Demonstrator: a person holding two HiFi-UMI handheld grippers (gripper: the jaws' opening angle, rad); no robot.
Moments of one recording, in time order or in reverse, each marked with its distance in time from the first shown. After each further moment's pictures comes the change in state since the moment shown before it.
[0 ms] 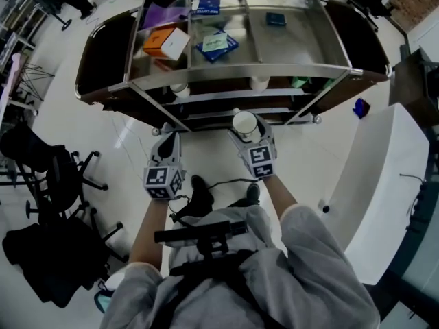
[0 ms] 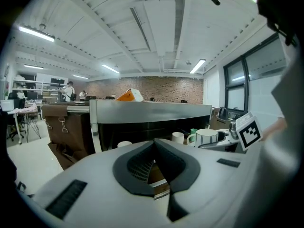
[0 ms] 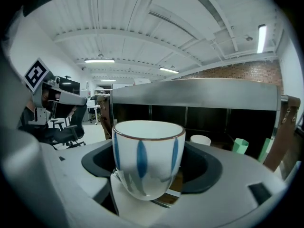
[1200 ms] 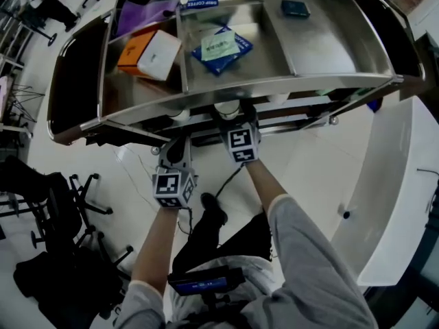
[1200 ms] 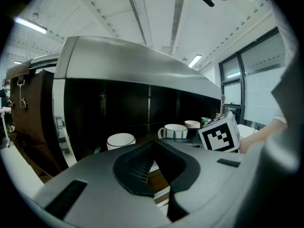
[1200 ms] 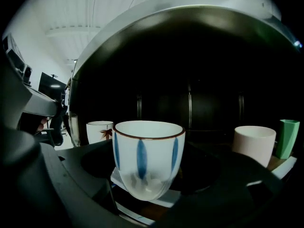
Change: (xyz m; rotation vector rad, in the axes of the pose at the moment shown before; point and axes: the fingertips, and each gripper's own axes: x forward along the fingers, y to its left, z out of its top) left arm 0.154 0.047 -0.062 0.034 0.015 -0.084; right arm 0.226 -0.026 -0.017 0.045 -0.123 -0.112
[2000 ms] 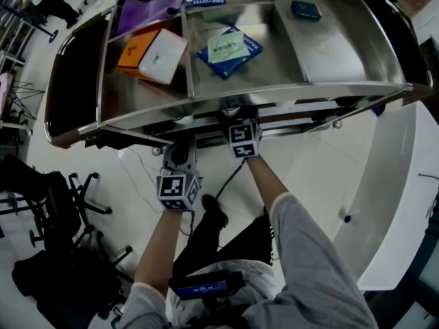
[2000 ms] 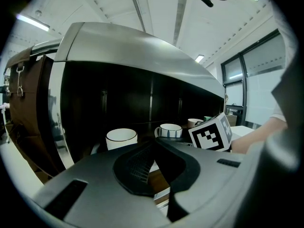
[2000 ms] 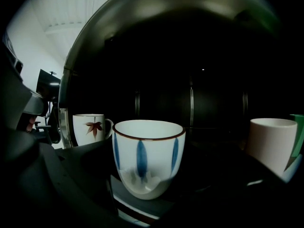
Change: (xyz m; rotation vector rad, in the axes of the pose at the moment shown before) left arm 0.017 0.010 -0.013 -0.027 0.003 0.018; right arm 0.038 -0.006 -0.008 -0.014 0.011 -0.010
